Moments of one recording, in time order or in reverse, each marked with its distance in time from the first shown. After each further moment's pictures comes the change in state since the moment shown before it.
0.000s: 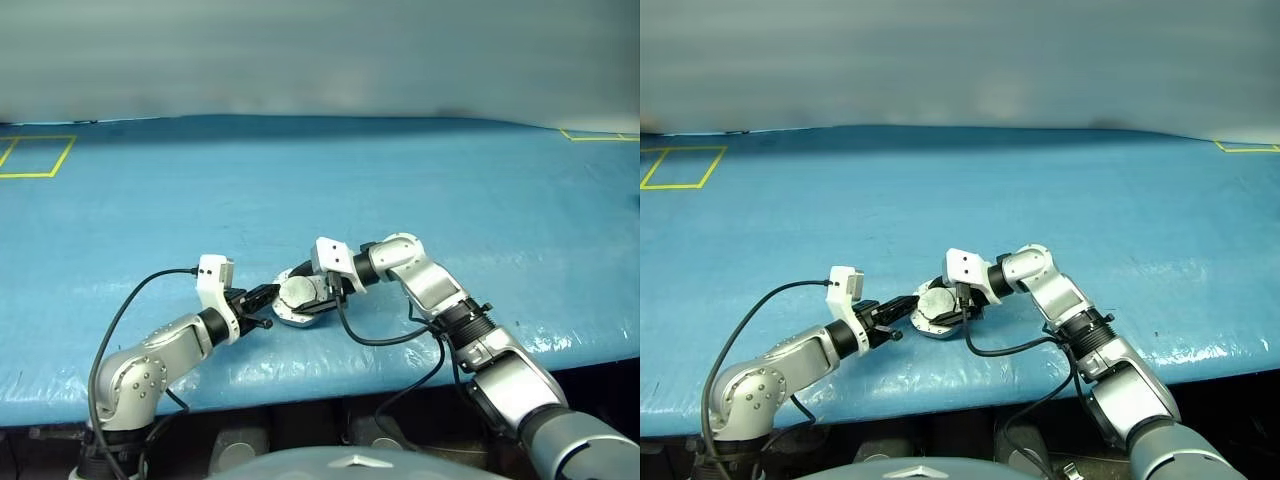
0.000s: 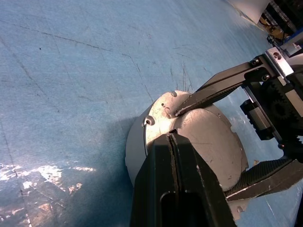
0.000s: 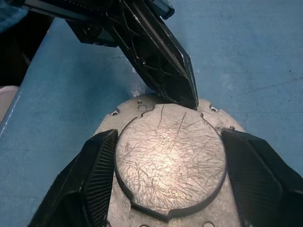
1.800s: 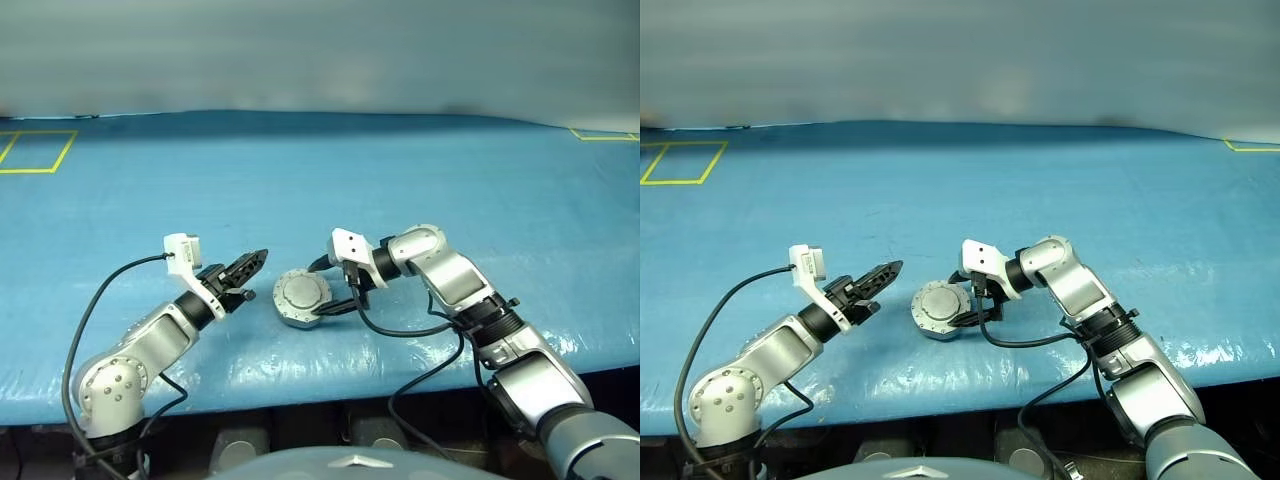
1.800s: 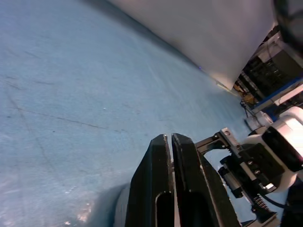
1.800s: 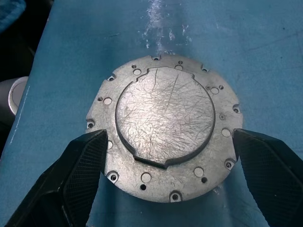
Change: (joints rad) left arm -0.017 -0.102 0.195 -0.068 -0.231 -0.015 0.081; right arm 0.007 -0.105 -0.026 -0.149 0.027 0.216 0.053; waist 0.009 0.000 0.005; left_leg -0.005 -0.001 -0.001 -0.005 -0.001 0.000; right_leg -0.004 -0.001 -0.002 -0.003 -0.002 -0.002
